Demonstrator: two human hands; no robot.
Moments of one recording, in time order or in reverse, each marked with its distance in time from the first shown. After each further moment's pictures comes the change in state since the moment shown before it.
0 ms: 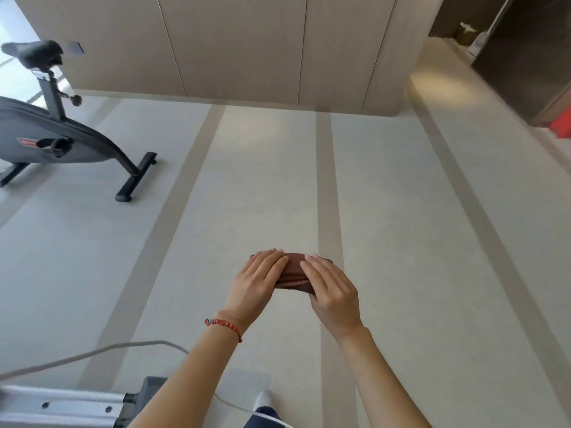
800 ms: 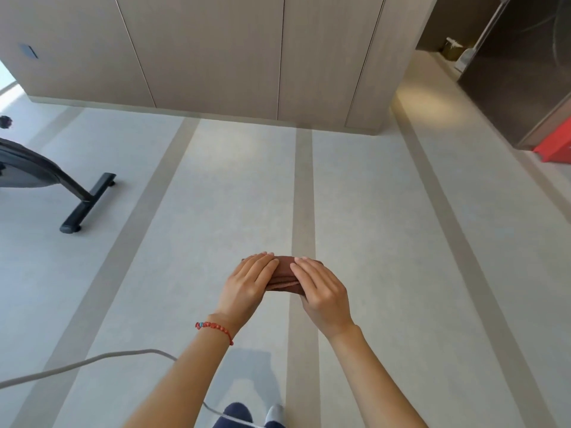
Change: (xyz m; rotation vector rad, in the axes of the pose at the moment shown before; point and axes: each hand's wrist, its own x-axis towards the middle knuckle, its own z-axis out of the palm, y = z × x) left_hand 0.205 -0.074 0.181 -0.033 0.012 -0.007; right_hand 0.124 0.240 0.095 0.021 -0.034 -0.035
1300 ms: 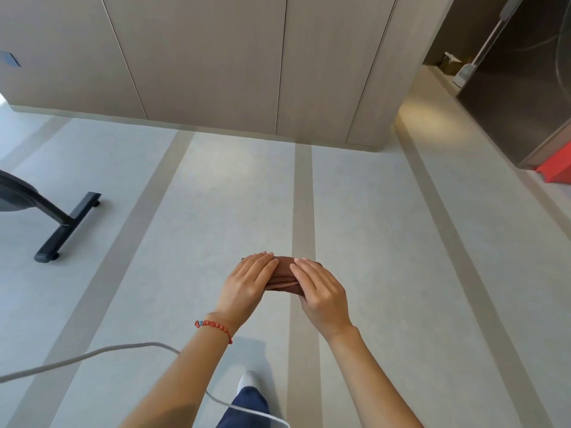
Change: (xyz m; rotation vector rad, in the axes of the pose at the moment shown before) left_hand 0.098 -0.131 0.073 0.004 0.027 0.005; right_hand 0.103 0.083 0.111 0.006 -0.030 0.018
